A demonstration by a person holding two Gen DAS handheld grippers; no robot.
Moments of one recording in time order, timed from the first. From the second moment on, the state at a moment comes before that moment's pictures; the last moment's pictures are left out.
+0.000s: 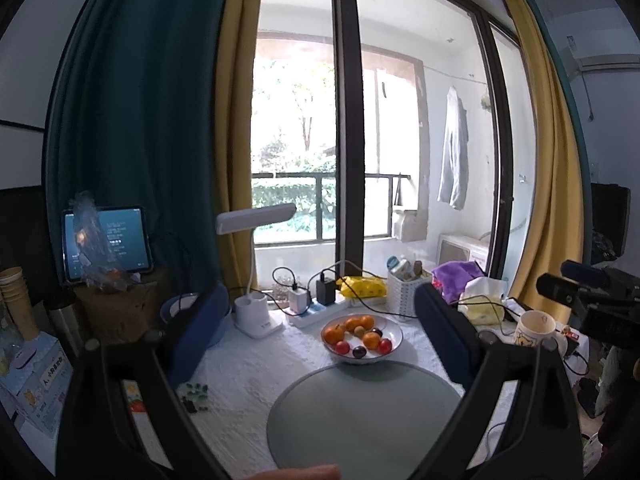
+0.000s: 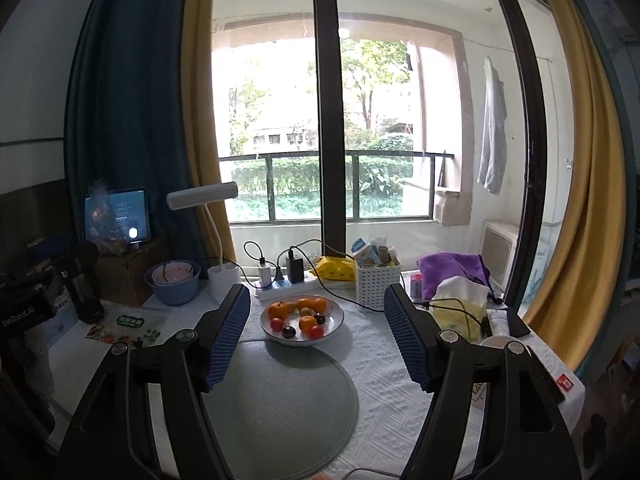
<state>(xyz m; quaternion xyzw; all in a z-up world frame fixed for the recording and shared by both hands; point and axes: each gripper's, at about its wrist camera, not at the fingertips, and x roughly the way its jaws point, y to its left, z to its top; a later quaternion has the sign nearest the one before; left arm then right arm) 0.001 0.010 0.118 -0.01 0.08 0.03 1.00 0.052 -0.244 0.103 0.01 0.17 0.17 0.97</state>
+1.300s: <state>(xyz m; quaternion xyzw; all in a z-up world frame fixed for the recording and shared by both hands) -0.001 -0.003 0.118 0.00 0.09 0.01 1.00 0.056 -0.243 0.093 0.01 0.18 0.17 0.97</state>
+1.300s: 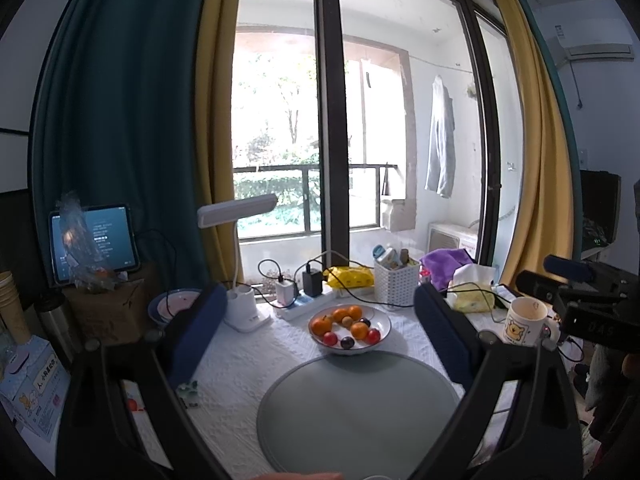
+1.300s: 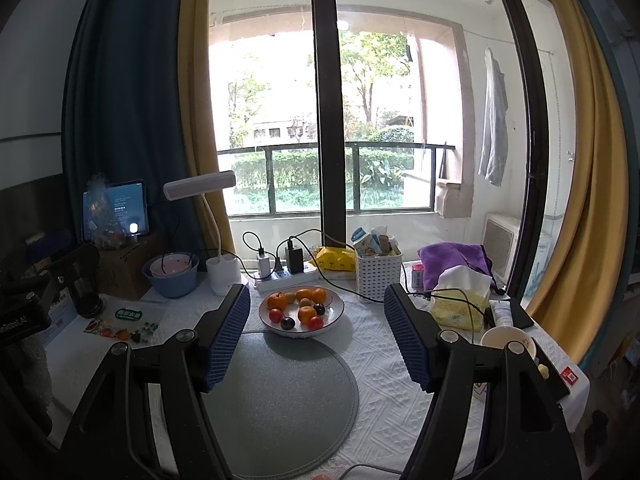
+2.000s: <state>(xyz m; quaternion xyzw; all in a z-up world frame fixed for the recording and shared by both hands) -0.002 -0.005 0.118 0.01 0.10 0.00 1.00 0.056 -0.242 0.092 0.01 0.18 0.17 0.97</state>
